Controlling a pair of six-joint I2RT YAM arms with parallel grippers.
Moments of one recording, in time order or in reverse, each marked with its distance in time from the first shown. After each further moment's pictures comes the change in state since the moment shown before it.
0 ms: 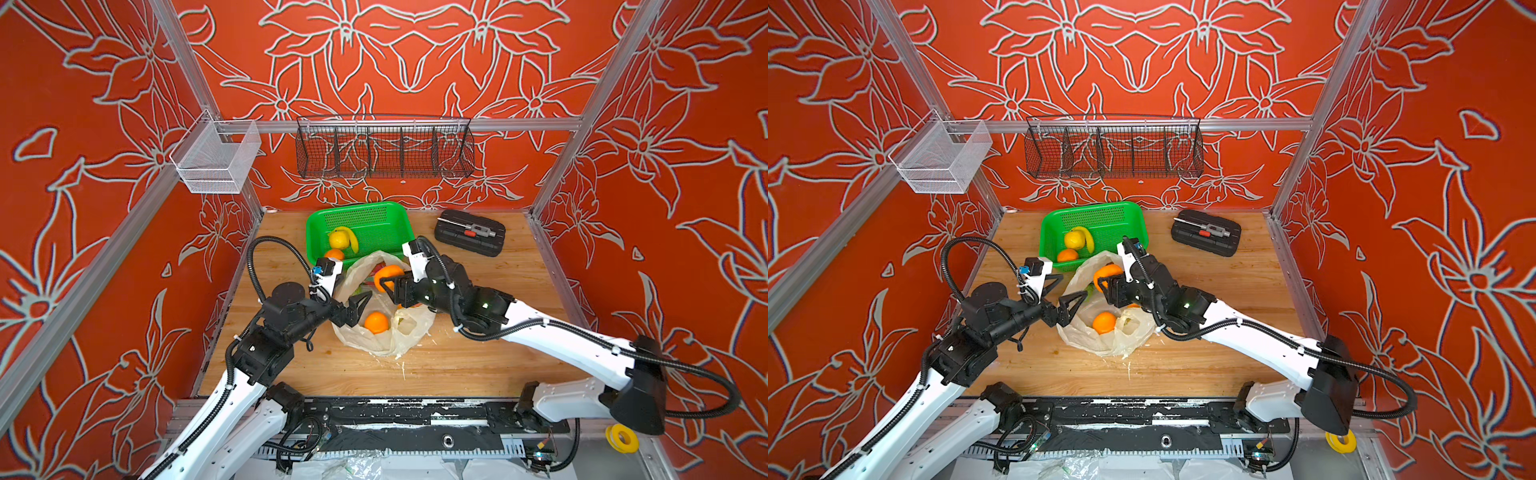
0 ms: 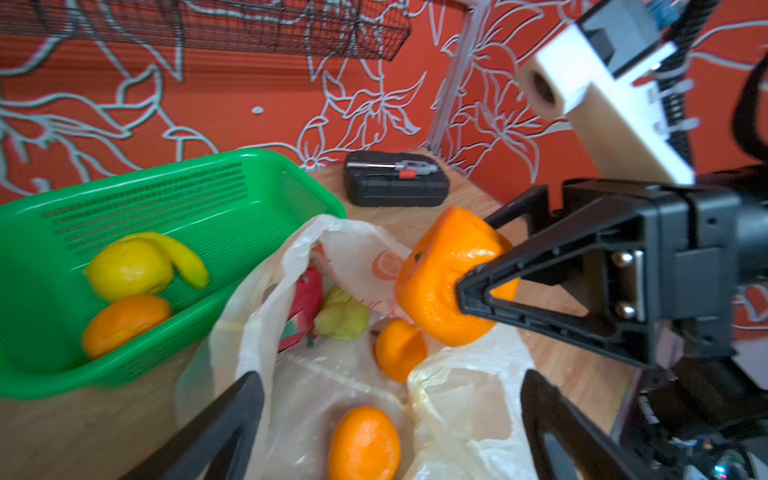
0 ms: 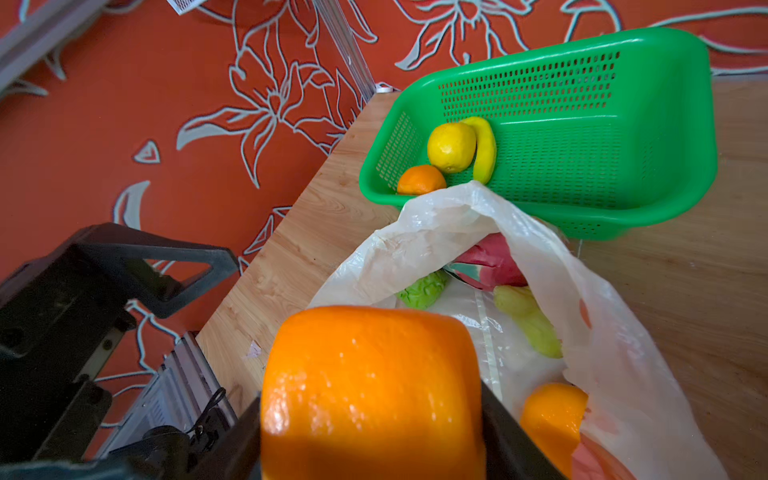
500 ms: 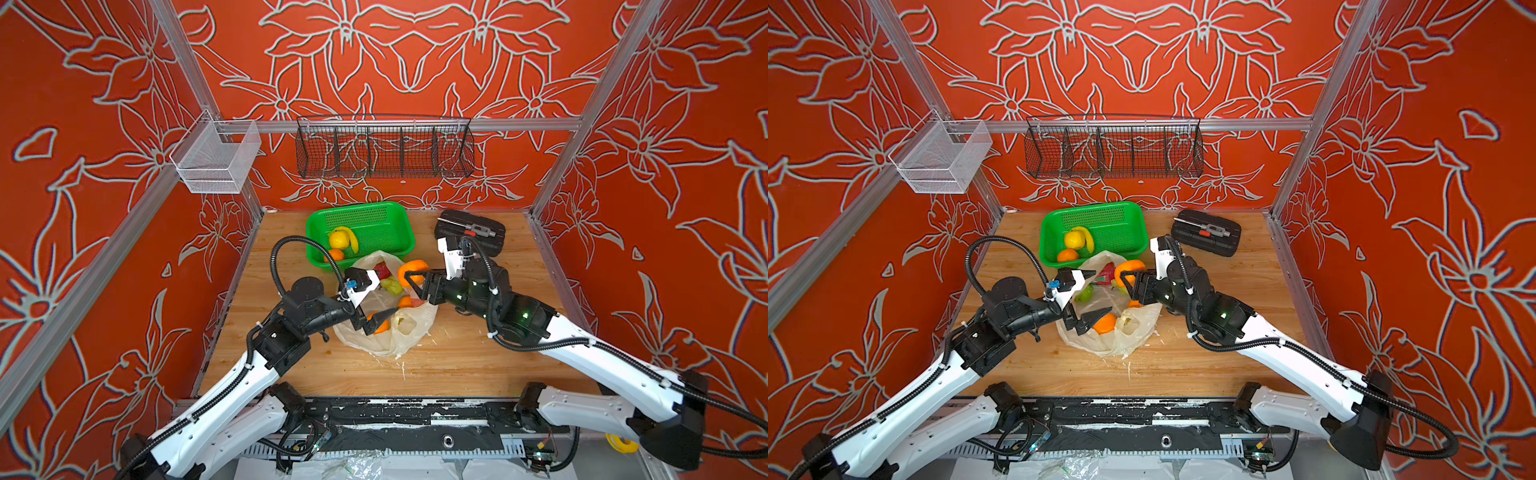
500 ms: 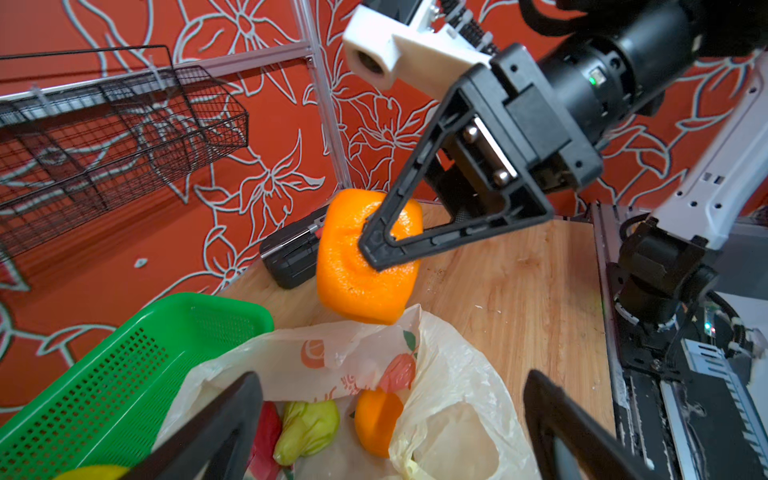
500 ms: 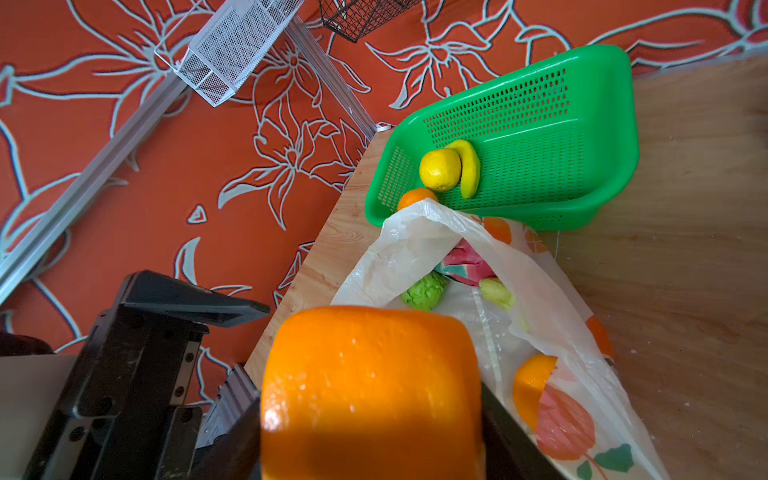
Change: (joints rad) left arm -0.165 0.145 0.005 0.203 0.136 0.365; right arm -0.086 -0.202 -0.103 -0.021 -0.089 0.142
